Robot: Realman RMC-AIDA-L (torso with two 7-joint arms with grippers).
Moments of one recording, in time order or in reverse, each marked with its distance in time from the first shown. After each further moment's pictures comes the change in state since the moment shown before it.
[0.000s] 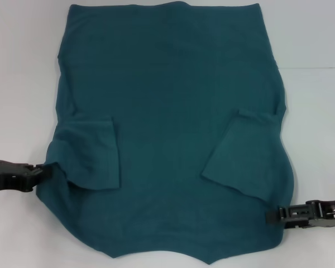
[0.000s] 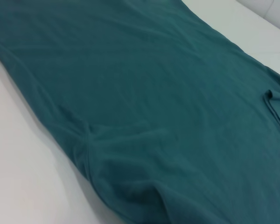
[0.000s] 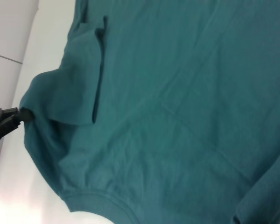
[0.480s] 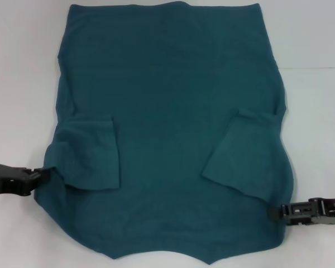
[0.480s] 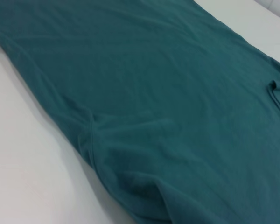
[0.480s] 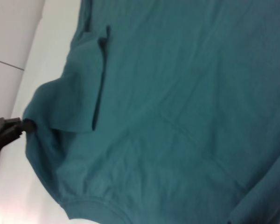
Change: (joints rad) left arm 0.006 0.000 0.000 0.003 0.017 0.002 0.000; right arm -0.004 -0.007 -0.006 0.000 0.013 0.016 -0.007
